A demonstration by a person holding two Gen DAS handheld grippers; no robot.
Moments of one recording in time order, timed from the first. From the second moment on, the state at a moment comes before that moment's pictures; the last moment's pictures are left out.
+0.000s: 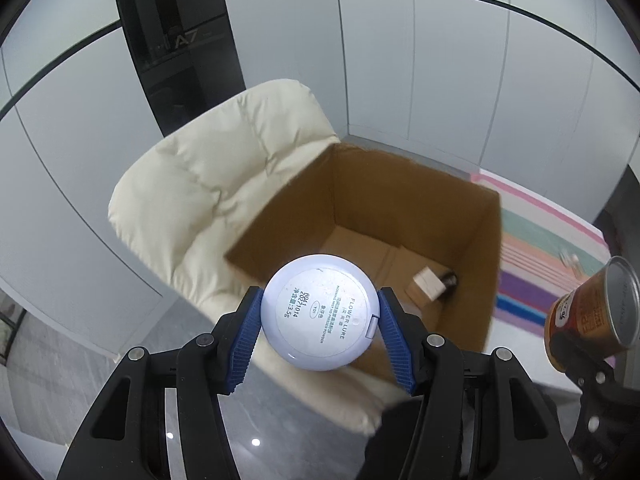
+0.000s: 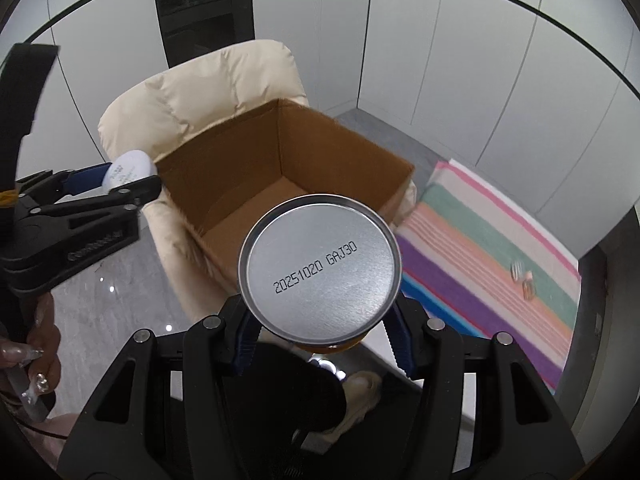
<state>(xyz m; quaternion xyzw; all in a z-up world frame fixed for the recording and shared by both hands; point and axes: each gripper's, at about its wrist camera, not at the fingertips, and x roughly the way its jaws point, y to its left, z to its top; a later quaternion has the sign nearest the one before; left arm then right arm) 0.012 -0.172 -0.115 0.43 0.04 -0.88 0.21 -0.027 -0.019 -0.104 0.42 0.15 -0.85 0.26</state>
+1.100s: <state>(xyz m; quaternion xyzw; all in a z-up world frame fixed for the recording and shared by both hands) -0.059 -0.217 -0.138 0.45 0.08 -0.87 0.19 -0.121 -0.066 -0.137 0.43 0.12 -0.86 0.25</state>
